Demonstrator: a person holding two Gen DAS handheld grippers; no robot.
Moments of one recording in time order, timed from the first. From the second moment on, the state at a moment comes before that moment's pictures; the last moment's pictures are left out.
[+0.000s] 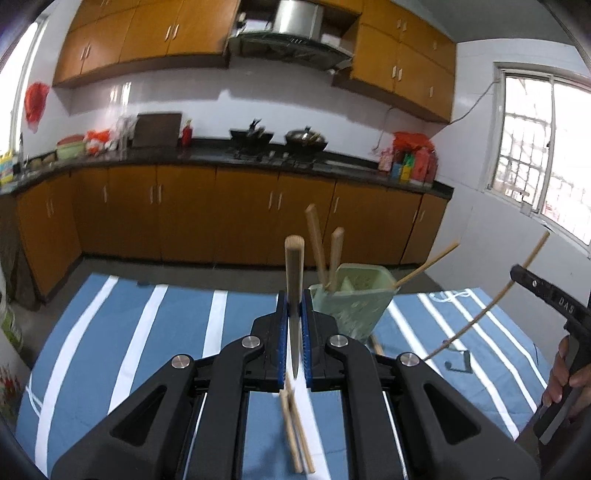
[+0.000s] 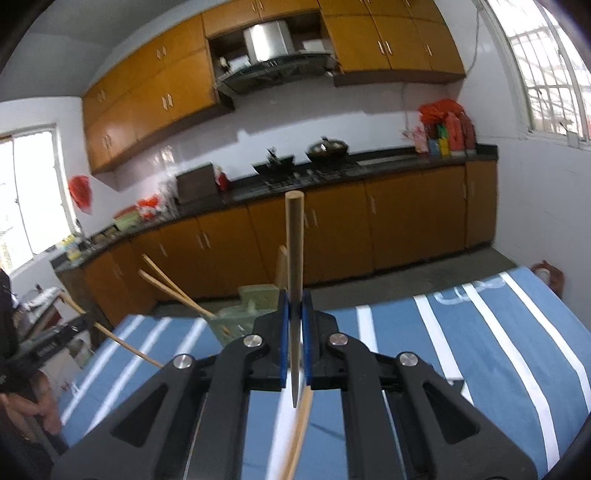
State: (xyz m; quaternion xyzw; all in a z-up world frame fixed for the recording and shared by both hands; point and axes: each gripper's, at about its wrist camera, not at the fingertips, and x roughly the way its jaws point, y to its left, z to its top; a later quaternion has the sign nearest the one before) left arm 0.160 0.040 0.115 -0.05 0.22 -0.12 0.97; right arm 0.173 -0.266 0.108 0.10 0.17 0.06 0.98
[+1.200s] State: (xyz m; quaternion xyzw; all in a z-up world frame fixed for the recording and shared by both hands) left arm 0.242 -0.012 0.128 -0.10 0.17 -0.11 0.98; right arm 0.283 -0.222 0.108 0.10 0.13 0.06 0.98
